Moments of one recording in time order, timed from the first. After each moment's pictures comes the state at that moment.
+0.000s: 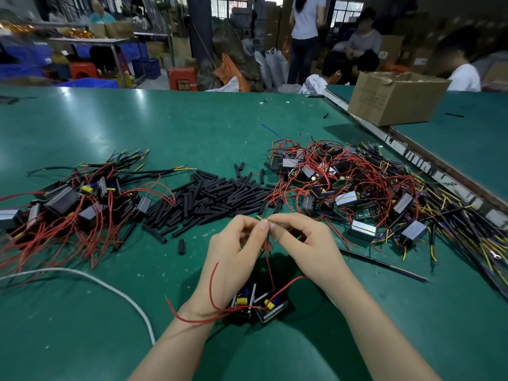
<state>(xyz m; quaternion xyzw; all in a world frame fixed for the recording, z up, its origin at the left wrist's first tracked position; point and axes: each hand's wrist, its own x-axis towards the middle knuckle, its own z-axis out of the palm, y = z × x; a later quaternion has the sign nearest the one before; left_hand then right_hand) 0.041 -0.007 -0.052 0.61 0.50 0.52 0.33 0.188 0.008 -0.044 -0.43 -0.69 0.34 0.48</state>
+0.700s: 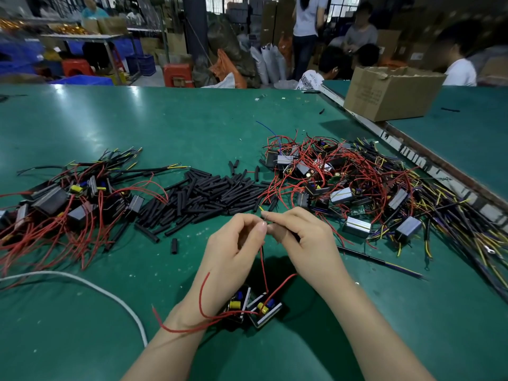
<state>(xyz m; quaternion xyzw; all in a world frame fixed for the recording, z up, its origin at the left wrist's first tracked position) 0.042 -0.010 -0.053 0.65 0.48 0.50 0.30 0.191 0.005 -0.045 -0.43 -0.75 0.13 0.48</state>
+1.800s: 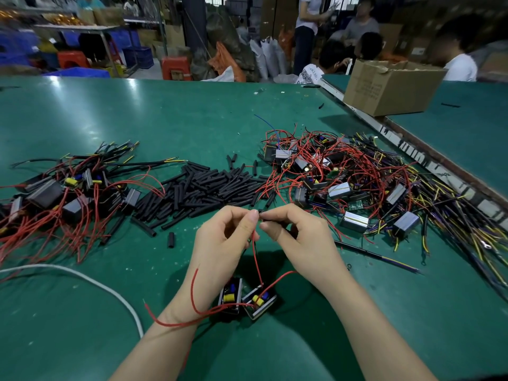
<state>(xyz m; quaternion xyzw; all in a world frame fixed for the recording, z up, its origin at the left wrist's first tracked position) 0.042 -0.009 -0.047 0.57 0.47 0.55 0.38 0.193 0.002 -0.045 -0.45 -0.72 0.23 0.47</state>
